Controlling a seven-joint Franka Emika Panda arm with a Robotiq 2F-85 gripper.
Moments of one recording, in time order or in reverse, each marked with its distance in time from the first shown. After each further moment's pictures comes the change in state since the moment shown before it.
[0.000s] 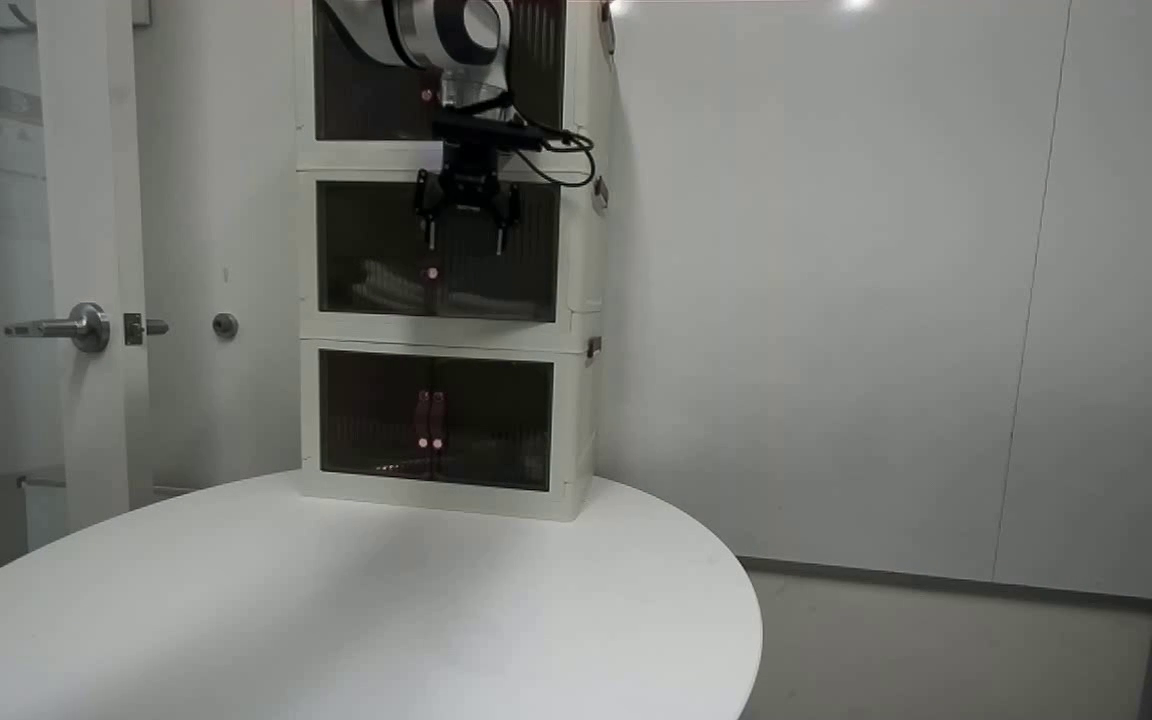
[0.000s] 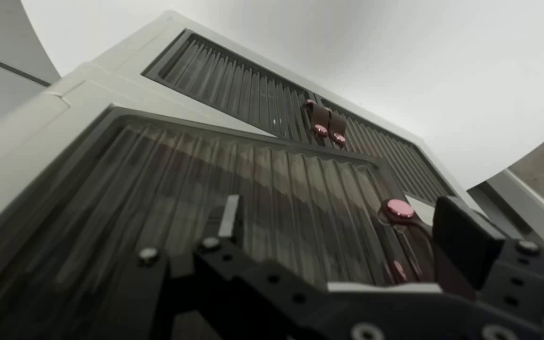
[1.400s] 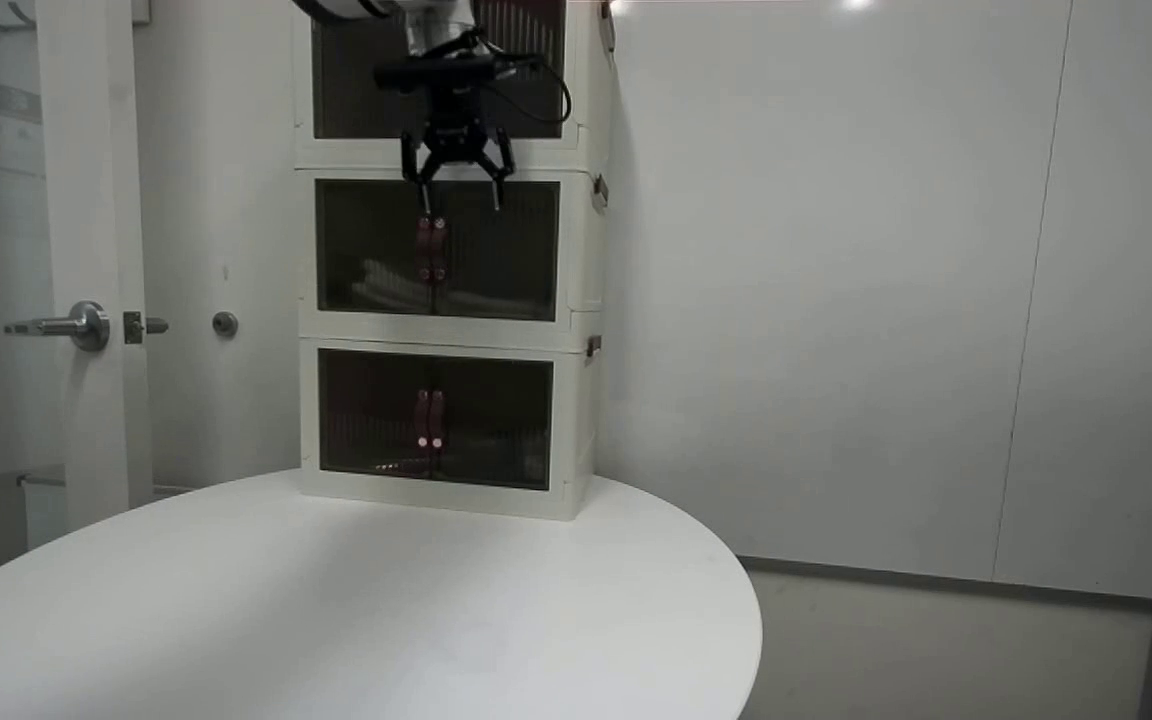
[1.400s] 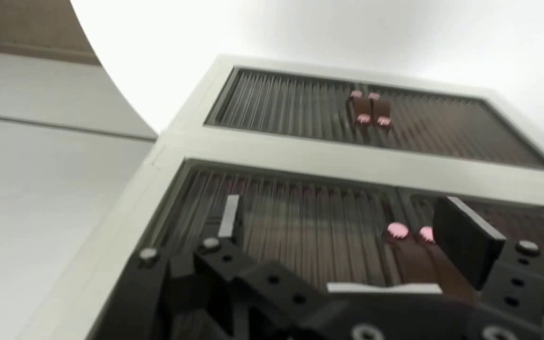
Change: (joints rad) arm 0.063 -0.240 -0.045 -0.271 -0.161 0.106 0.434
